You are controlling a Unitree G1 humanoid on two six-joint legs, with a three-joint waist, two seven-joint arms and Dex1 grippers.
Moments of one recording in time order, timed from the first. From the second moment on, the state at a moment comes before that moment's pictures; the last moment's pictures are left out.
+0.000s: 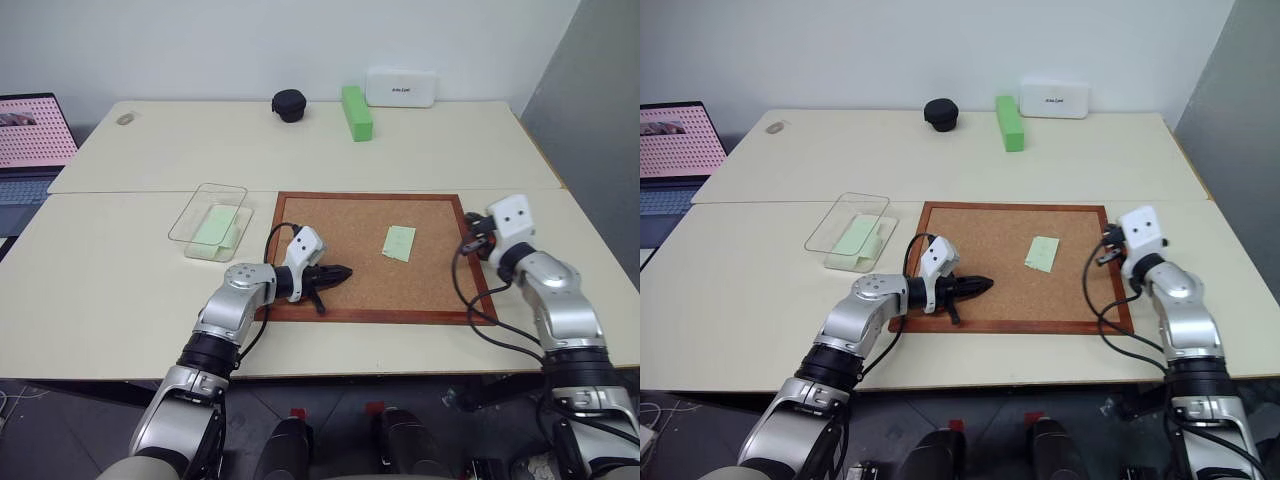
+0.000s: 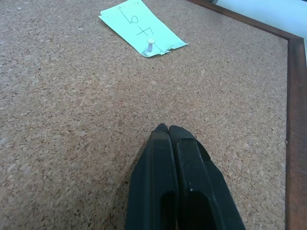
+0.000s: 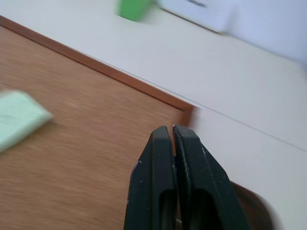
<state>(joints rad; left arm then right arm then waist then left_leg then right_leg) -0.56 0.33 -0.18 0.34 -0.19 0.36 -0.97 -0.44 -0.55 -0.10 0.26 0.02 0.17 0.37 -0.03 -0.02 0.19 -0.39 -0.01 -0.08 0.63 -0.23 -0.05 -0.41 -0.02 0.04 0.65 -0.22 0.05</state>
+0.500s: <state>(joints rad) -0.56 0.33 -0.19 0.34 -0.19 0.34 -0.97 -0.50 -0.59 -0.09 0.51 -0.07 0.03 0.33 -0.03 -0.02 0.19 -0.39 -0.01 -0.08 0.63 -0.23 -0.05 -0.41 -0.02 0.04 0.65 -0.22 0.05</state>
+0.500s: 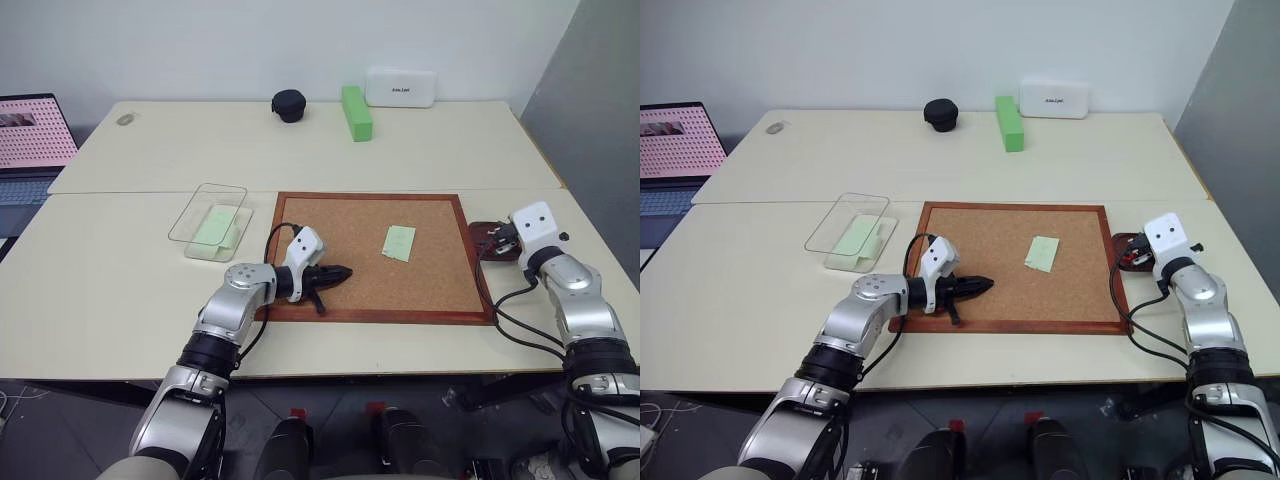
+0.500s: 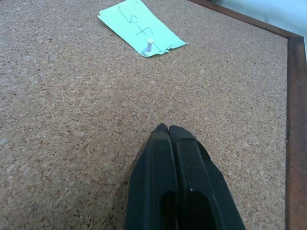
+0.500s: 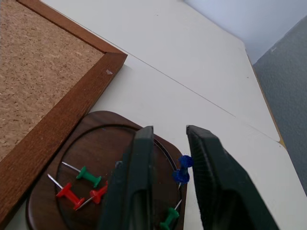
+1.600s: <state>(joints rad) -0.55 0.33 -0.18 0.32 -0.18 0.35 -0.97 -0.38 -0.37 0.04 0.07 0.22 0.28 0.63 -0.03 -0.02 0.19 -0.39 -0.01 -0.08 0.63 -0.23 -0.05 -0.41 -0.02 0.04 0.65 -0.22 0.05</state>
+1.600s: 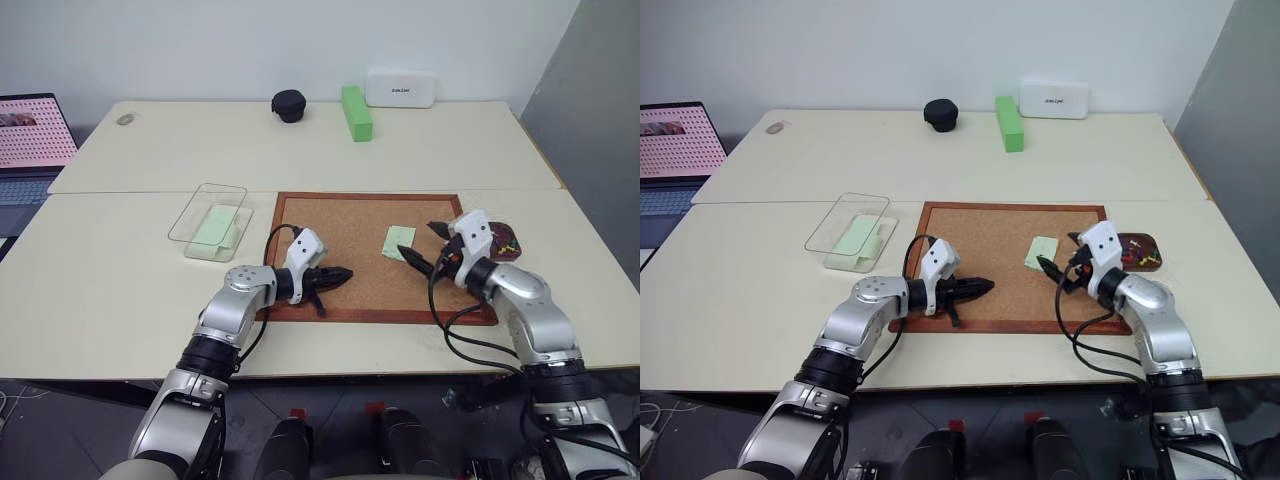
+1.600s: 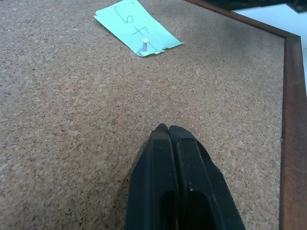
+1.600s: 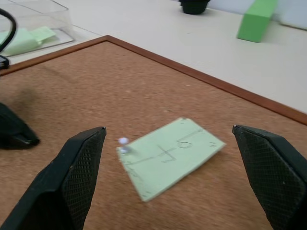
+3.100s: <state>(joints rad) -0.52 0.34 -0.19 0.27 -0.19 0.38 -0.96 -0.47 -0.28 0.11 0.23 0.10 0.25 0.61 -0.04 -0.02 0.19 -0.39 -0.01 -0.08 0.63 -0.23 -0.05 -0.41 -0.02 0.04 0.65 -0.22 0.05</state>
